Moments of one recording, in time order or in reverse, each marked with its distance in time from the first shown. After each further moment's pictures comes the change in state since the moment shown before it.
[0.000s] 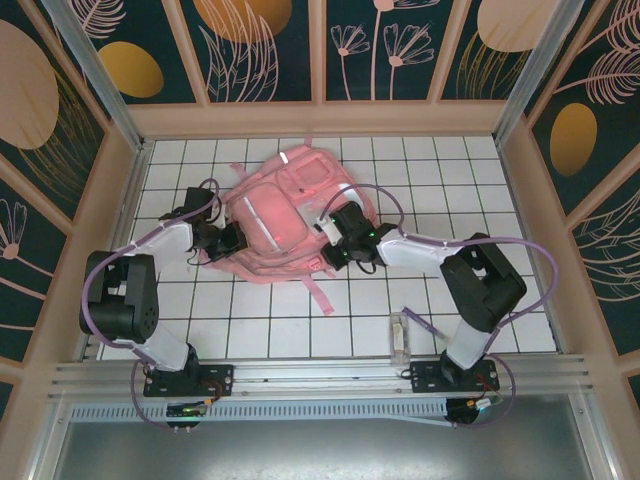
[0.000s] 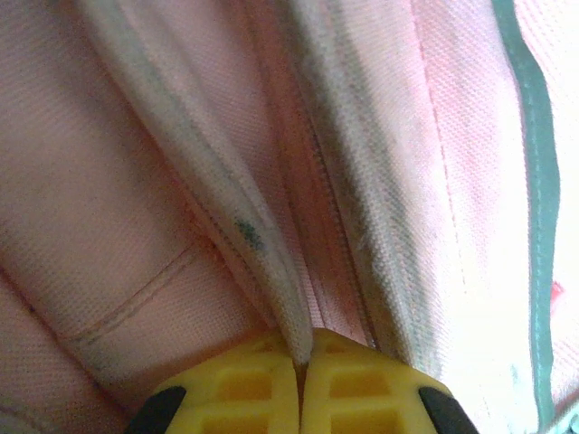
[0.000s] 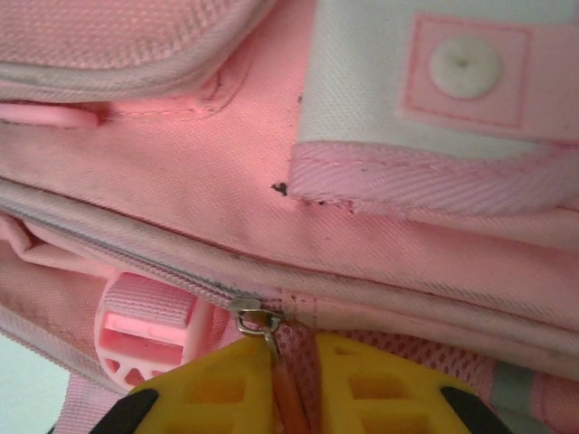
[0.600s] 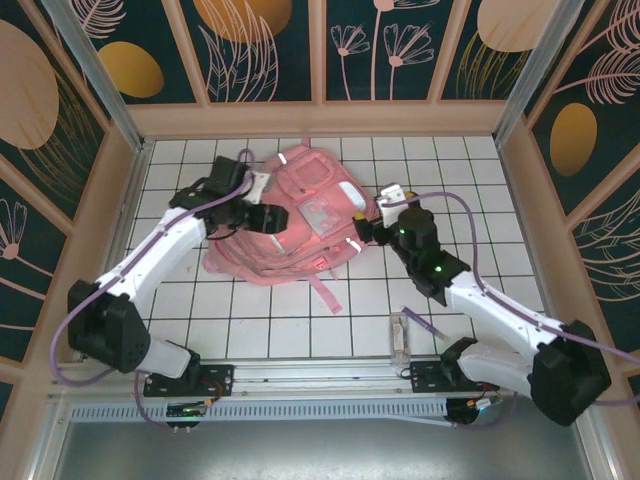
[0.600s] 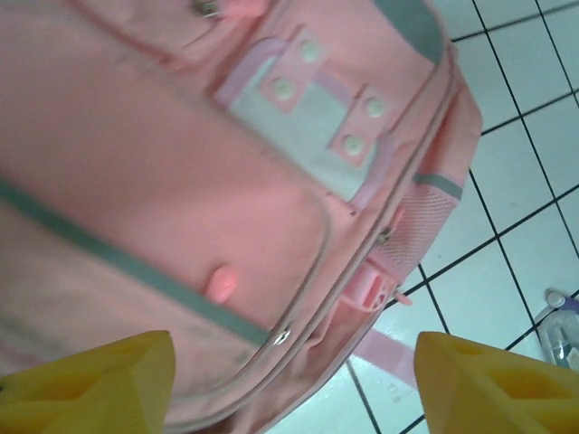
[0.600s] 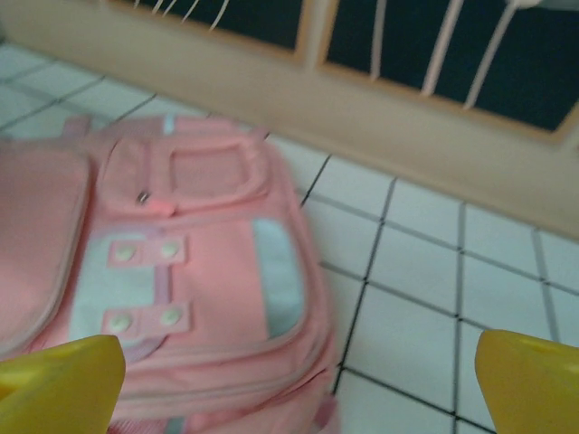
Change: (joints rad) left arm -0.339 -0.111 0.359 -0.229 -0.150 0.263; right arm -0.107 -0.643 -0.365 0.428 0.380 -0.116
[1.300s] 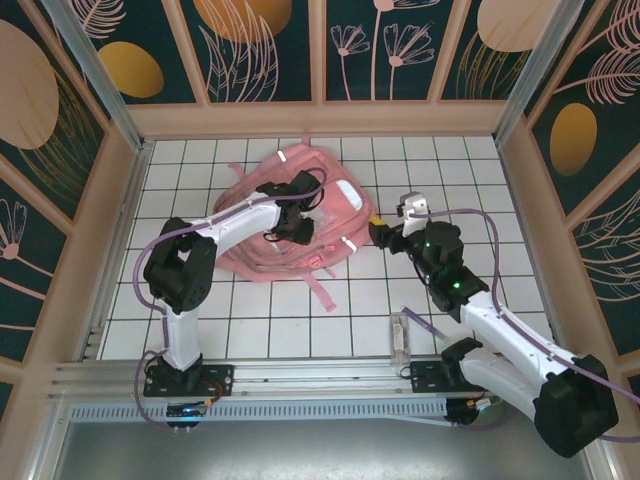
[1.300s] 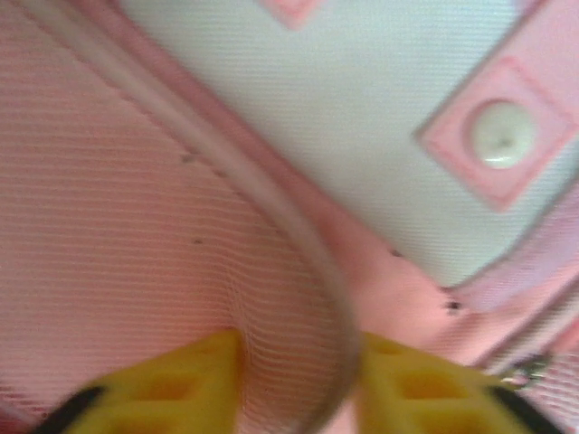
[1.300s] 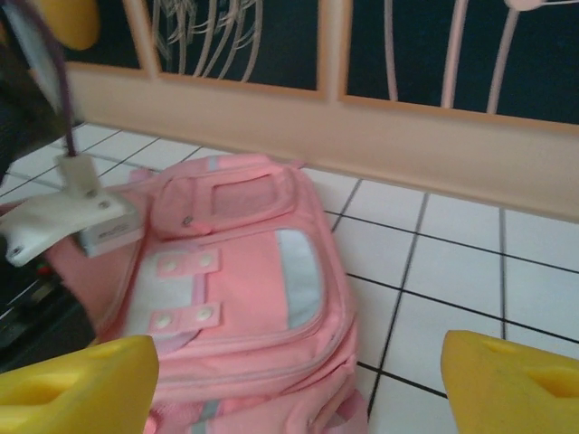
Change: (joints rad) left arm -0.203 0.467 0.222 -0.086 -0.365 -0.164; right arm -0.114 -0.150 -0.139 0.068 -0.279 0.109
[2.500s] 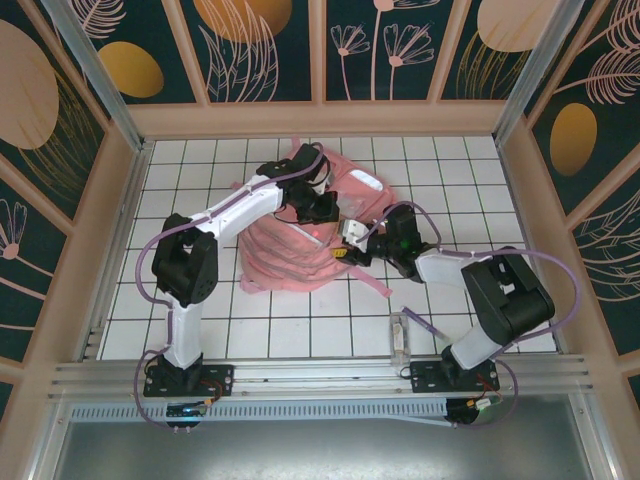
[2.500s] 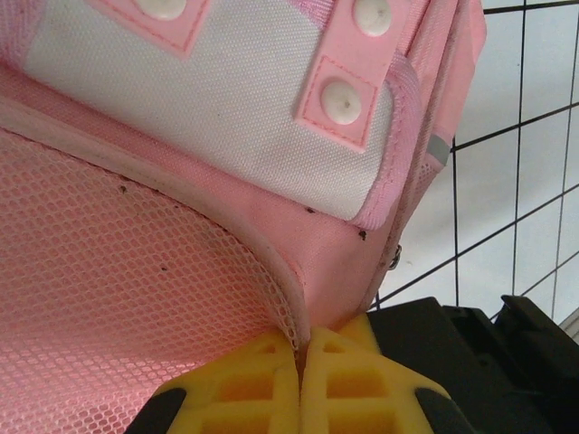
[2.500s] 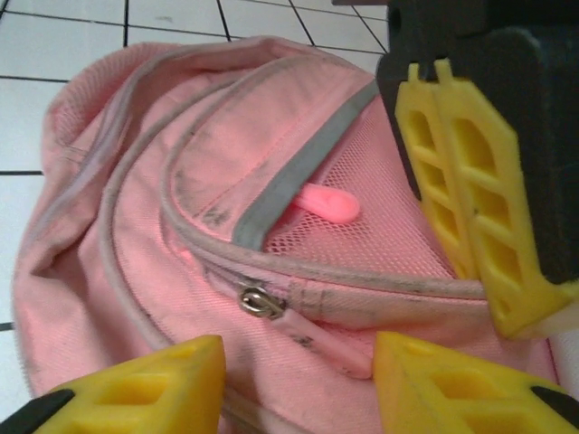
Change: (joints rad) left arm 0.014 0.067 0.235 0.026 0.476 -0.259; right arm -0.015 0.661 0.146 0.186 -0.674 -0.665
